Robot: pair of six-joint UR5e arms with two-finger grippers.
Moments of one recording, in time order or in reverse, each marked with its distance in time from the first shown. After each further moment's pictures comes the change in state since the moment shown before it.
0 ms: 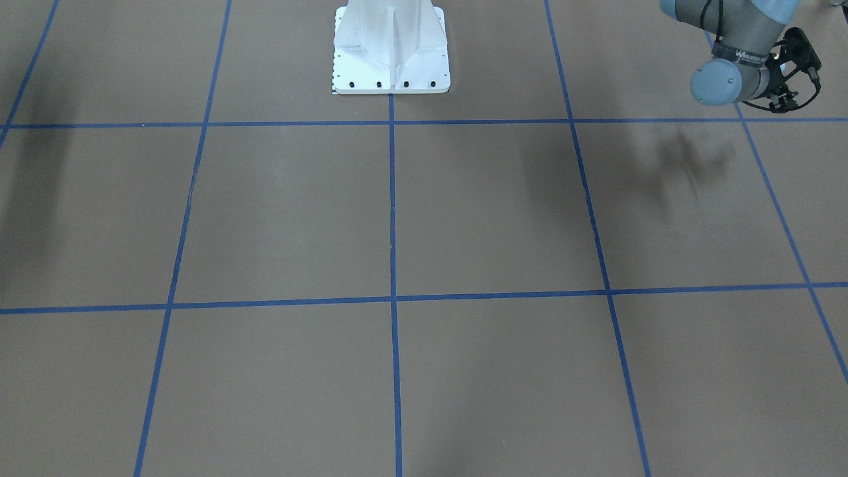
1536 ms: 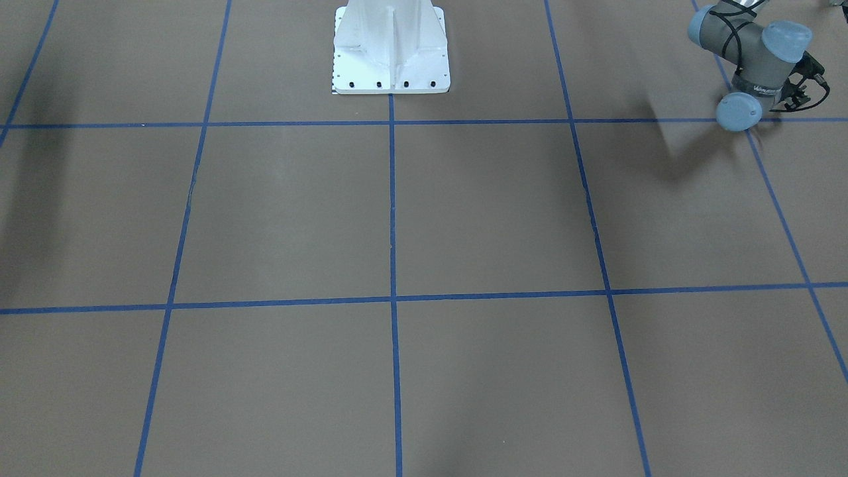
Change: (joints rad) left arm 0.075 0.028 0.322 -0.212 -0.180 -0.169; right arm -0.009 0.005 0.008 0.010 0.008 0.072
